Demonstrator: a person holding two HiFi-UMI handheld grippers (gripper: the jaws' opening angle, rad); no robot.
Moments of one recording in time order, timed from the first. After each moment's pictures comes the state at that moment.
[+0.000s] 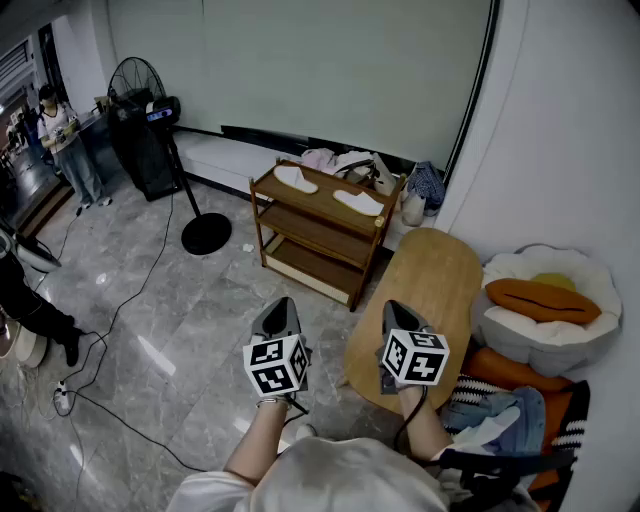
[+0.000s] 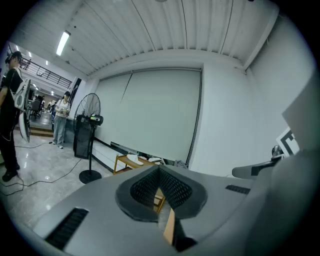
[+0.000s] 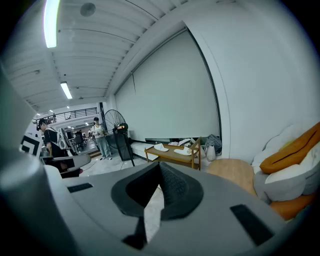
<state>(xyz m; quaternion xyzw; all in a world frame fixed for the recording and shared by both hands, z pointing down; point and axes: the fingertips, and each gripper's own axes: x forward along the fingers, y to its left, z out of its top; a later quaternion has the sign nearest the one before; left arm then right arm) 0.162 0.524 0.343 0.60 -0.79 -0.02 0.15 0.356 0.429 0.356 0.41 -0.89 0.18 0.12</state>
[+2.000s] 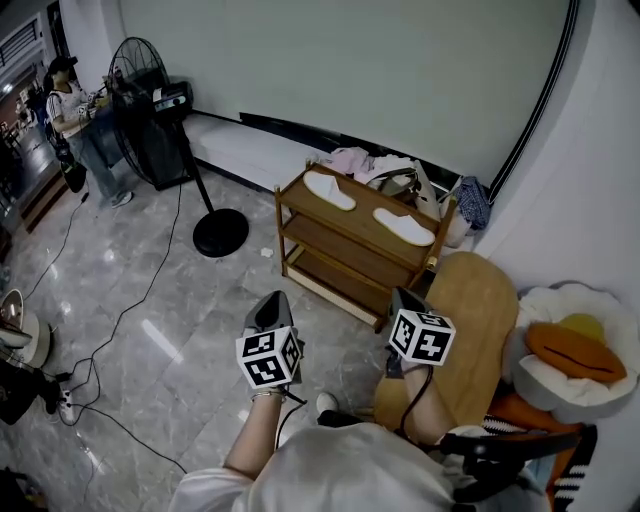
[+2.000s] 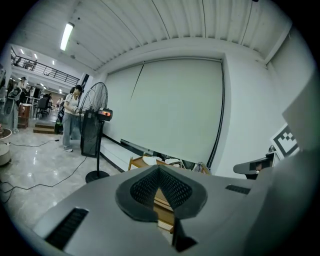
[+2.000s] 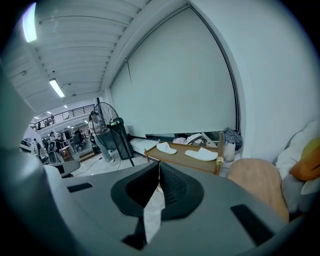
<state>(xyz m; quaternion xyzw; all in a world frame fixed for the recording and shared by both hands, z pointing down) -0.046 0.403 0.377 0.56 -0.81 -0.01 0.18 0.163 0.263 0.389 0.40 -0.88 0.21 0.15</state>
